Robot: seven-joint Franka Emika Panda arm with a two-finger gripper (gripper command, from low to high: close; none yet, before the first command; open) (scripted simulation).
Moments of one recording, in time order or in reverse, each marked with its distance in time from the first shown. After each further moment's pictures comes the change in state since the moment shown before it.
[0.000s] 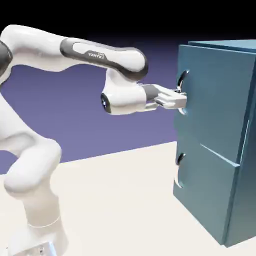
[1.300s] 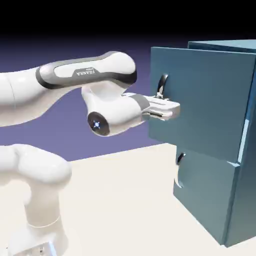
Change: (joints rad) arm 0.994 -0.571 -0.973 -0.276 -1.140 0.252 0.418
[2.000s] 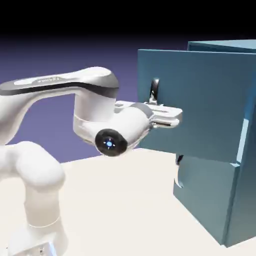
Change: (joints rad) arm -0.353 -0.039 -0.226 -0.021 -0.815 -0.713 0.560
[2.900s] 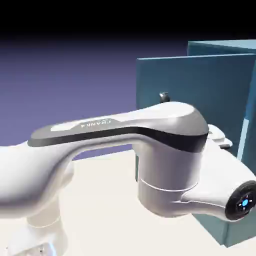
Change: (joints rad) arm 0.578 0.037 -0.604 0.860 -0.476 -1.042 0.147
